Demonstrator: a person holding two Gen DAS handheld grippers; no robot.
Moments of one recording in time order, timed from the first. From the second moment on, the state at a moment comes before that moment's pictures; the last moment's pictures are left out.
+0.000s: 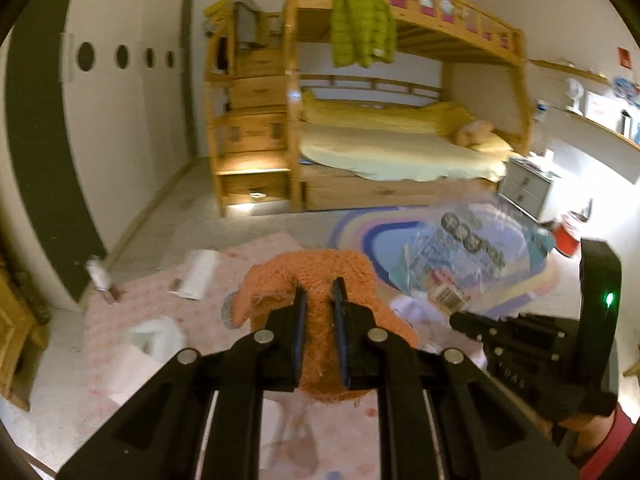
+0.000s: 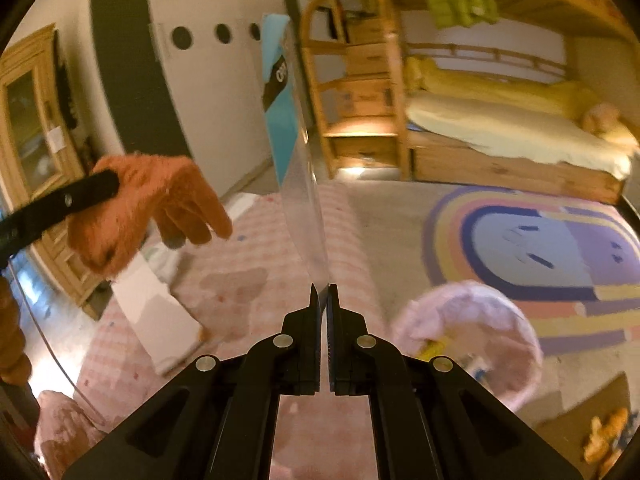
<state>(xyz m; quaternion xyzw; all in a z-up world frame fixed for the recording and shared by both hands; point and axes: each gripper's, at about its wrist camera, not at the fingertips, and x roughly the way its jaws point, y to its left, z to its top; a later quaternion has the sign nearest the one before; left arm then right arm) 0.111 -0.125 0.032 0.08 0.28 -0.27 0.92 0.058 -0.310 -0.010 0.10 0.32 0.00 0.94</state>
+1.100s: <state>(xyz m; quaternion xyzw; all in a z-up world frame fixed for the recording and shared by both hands) 0.139 -0.316 -0.077 0.14 0.37 -0.39 0.83 0.063 -0.458 -0.122 0.17 0.43 -0.16 0.87</state>
